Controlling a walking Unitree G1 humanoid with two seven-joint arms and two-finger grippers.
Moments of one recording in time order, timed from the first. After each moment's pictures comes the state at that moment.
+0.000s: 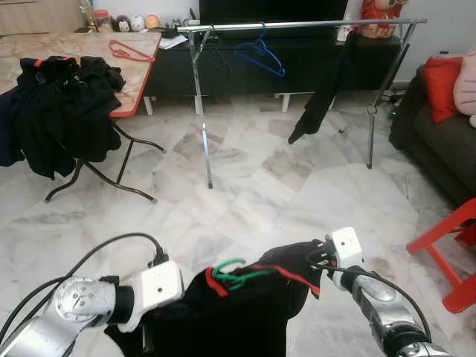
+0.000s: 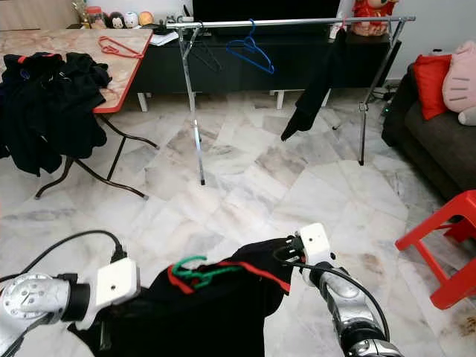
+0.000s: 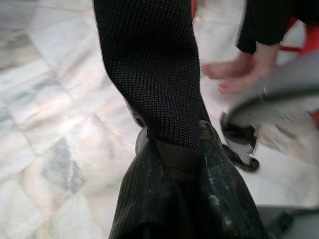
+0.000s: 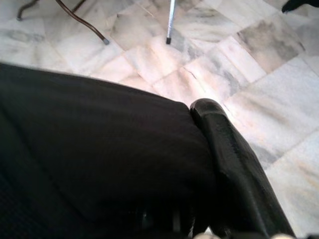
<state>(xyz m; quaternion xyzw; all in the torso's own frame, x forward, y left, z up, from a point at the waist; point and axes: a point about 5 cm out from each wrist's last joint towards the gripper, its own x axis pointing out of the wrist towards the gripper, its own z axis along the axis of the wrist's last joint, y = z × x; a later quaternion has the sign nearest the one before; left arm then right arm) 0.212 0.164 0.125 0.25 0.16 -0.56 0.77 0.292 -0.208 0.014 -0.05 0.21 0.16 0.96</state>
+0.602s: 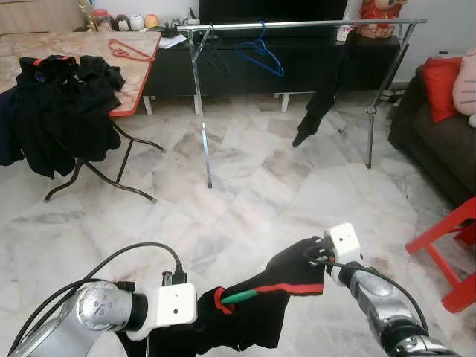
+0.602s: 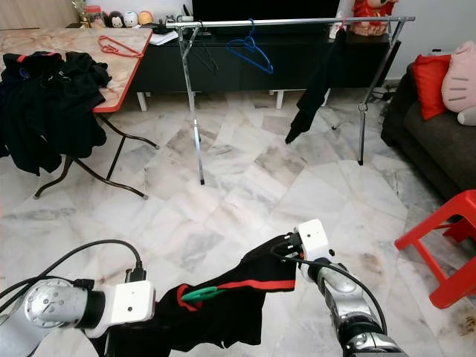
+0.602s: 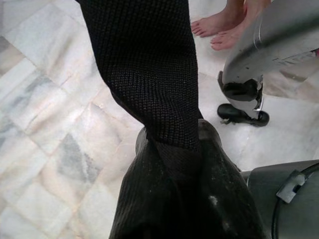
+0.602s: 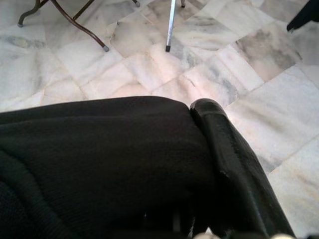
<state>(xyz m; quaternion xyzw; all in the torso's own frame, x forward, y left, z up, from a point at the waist) 0.206 0.150 0.109 0.36 0.17 -0.60 0.70 0.304 -0.203 0.024 -0.05 0.20 0.17 0.96</state>
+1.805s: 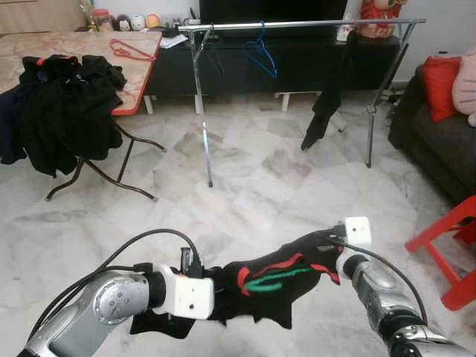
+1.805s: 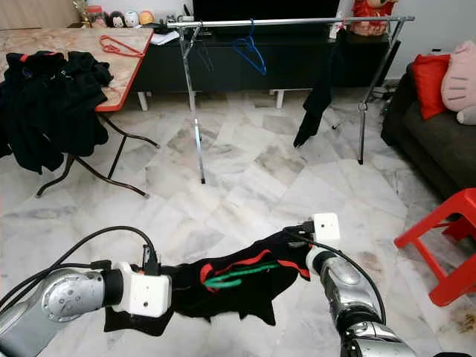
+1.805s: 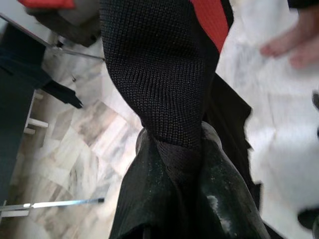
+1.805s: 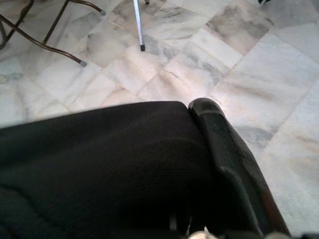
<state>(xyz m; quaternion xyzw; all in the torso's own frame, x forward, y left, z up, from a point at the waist) 0.228 0.128 0.127 0.43 -0.04 -0.54 0.72 0.308 -0.218 0.024 0.04 0.22 0.08 0.97</state>
